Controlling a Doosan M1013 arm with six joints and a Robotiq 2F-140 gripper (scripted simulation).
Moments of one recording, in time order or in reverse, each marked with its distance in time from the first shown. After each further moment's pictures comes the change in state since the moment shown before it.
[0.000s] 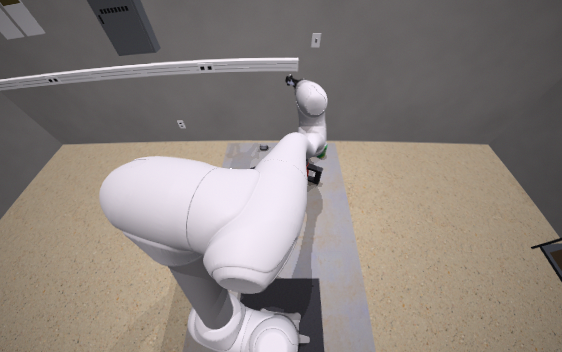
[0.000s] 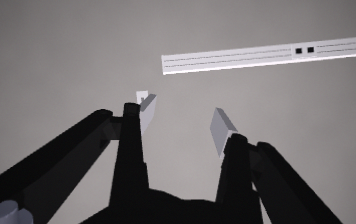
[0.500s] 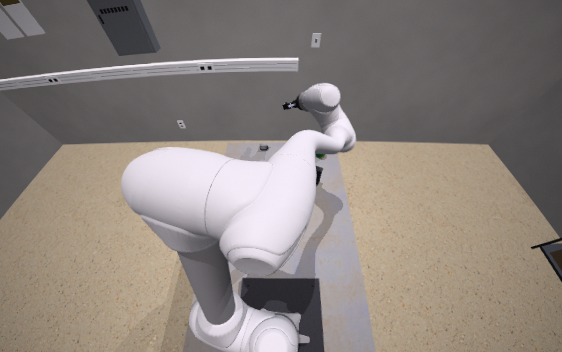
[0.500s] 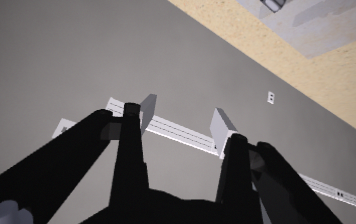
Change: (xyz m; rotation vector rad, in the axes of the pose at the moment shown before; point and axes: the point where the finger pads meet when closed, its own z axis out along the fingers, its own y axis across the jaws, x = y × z) arm 0.122 -0.010 -0.012 -0.188 0.357 -0.511
